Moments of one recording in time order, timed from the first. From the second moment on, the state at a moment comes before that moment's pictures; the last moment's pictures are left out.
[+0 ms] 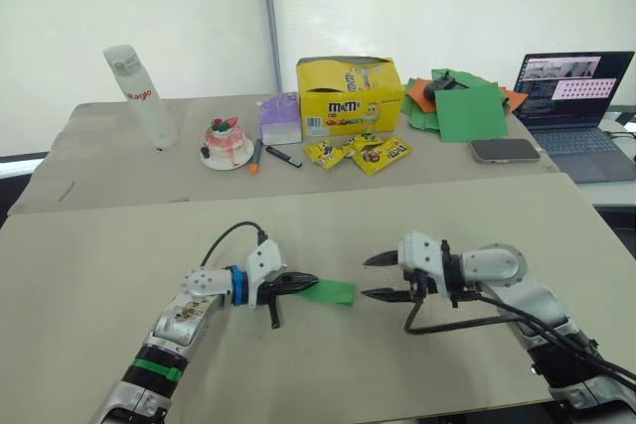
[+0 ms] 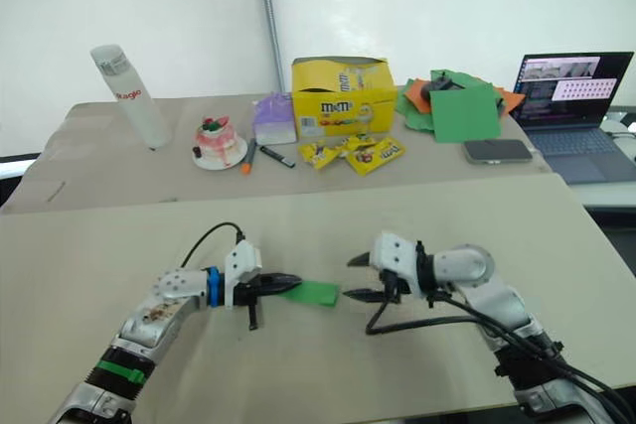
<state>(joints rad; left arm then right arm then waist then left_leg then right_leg) -0.22 0.46 -0.24 0.11 -0.23 0.11 -1.05 -0.30 -0.67 0.25 -0.15 0.27 0.24 1.14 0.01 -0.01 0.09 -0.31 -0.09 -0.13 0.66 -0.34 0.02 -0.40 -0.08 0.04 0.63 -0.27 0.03</state>
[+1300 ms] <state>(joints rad) -0.26 0.49 -0.23 0.14 -0.24 0.15 -1.11 -0.14 -0.60 0.25 -0.12 0.17 0.22 0.96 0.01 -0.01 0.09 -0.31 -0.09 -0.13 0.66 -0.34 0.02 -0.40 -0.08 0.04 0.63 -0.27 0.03</state>
